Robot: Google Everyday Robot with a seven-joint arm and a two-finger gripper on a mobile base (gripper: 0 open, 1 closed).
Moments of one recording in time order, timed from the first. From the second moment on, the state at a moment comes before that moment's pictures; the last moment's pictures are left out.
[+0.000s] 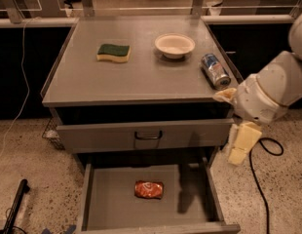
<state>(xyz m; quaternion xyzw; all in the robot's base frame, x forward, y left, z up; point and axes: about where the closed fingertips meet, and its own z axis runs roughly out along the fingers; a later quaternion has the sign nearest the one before) 0.451 -0.168 0.836 -0.66 0.71 0.12 0.18</state>
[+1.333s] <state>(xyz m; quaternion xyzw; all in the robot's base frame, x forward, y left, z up) 0.404 -0.099 0.661 -0.62 0.70 0.28 0.21</state>
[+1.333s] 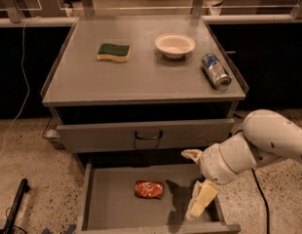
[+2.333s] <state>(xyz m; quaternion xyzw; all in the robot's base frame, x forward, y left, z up) 0.403 -0.070 0.536 -0.57 0.72 0.33 0.22</state>
